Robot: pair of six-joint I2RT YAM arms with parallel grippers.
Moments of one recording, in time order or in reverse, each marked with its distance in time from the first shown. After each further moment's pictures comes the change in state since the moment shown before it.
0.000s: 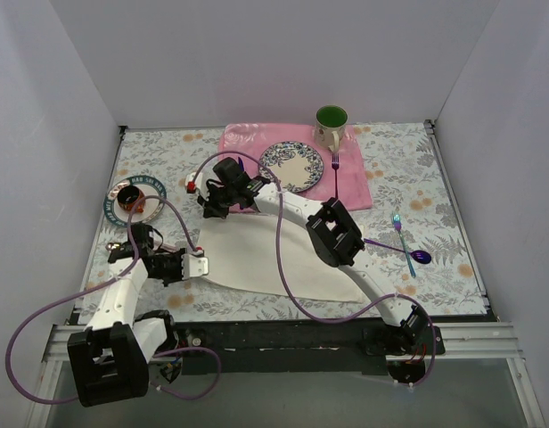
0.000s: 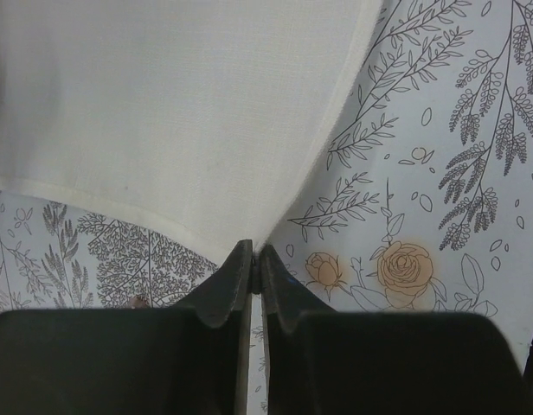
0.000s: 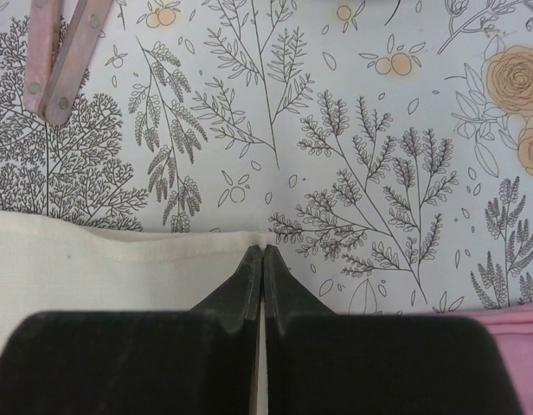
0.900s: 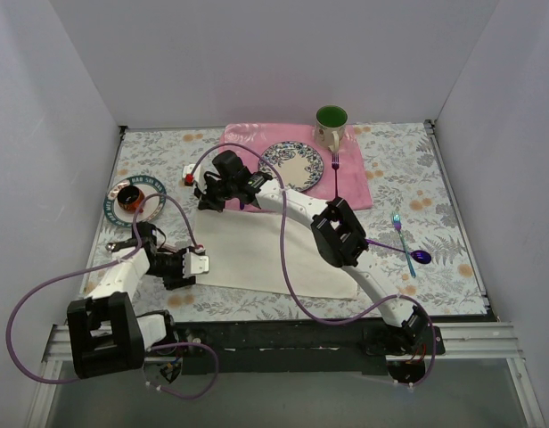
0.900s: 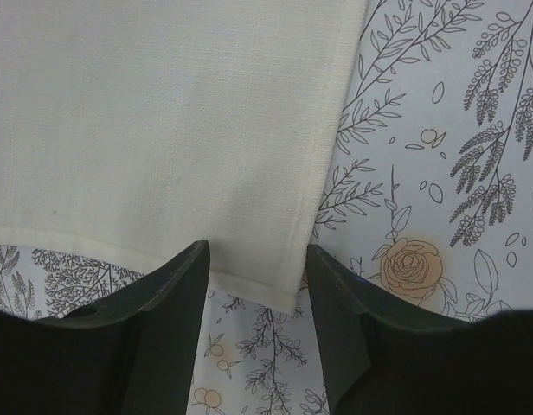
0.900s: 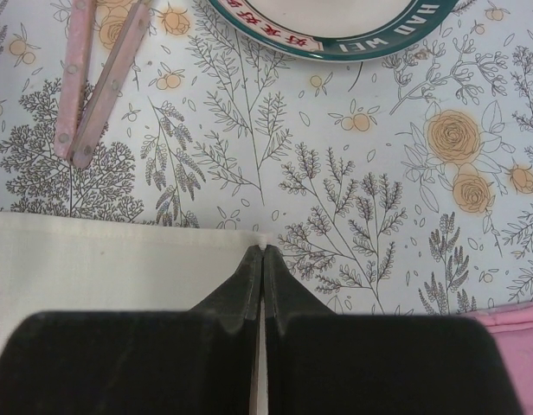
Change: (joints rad) left arm 0.000 0.146 -0.010 0.067 -0.051 0.008; right arm 0.003 -0.056 0.000 0.048 0.003 0.010
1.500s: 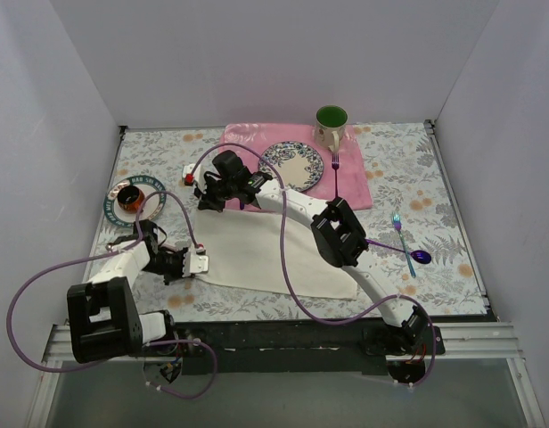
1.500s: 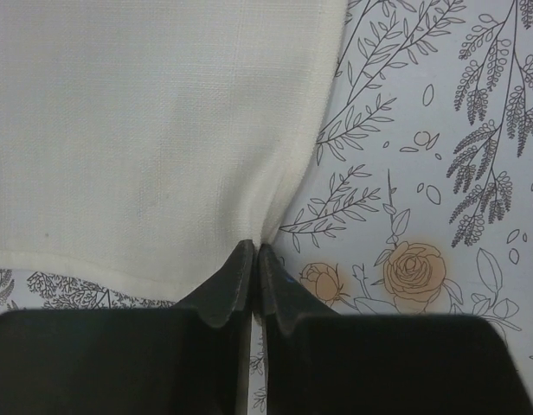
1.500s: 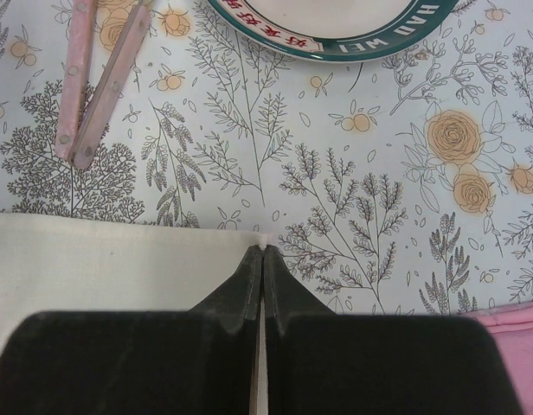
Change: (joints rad) left arm 0.001 0.105 0.035 -0.020 0.017 0.082; right arm 0.000 0.000 0.000 0.001 -0.001 0.005
